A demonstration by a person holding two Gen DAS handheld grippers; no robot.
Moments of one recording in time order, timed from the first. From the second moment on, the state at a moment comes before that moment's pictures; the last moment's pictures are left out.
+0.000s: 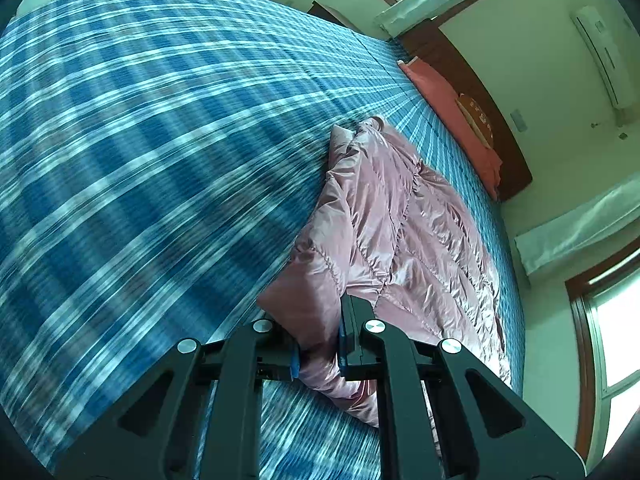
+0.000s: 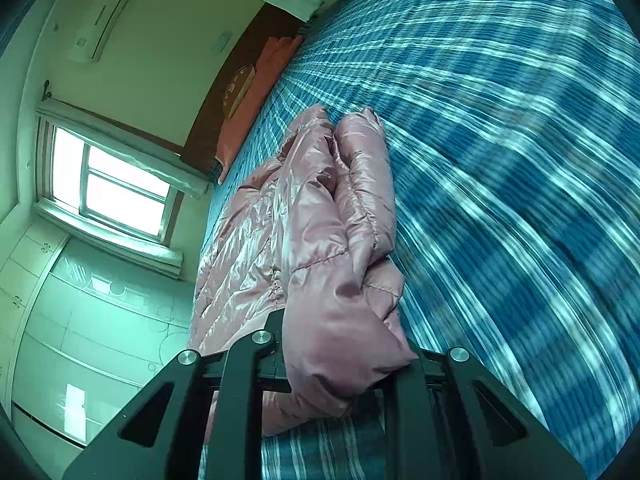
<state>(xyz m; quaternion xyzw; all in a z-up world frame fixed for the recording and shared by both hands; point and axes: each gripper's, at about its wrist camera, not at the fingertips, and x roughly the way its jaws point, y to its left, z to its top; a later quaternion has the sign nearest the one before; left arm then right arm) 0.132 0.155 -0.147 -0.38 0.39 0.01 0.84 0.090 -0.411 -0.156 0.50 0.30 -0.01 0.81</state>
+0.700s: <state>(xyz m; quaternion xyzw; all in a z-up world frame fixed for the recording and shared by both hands) 0.087 0.181 -0.158 -0.40 0.39 0.00 0.83 0.023 -0.438 -0.169 0.52 0.27 -0.03 0.81</state>
